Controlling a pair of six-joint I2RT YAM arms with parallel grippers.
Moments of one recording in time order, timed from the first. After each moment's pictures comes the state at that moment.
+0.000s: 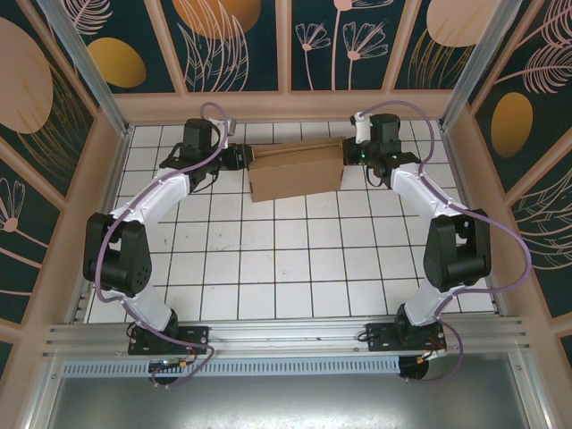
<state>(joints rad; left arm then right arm) -0.28 1.70 1.30 -0.20 0.41 -0.35 0.24 1.67 1.29 -0.19 -0.20 0.05</state>
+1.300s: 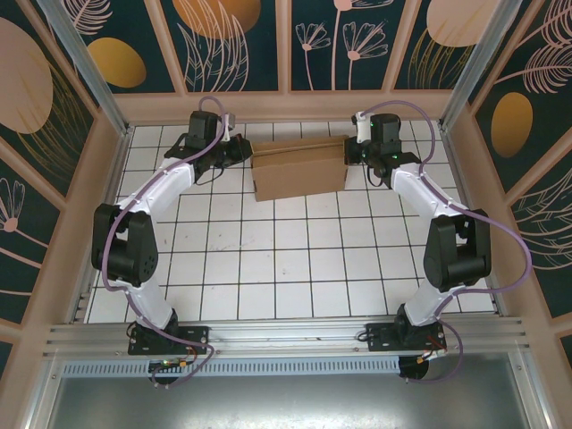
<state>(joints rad) -0.29 1.79 1.43 -0.29 0.42 -0.58 0.24 1.67 1.29 -0.19 -0.17 0.05</state>
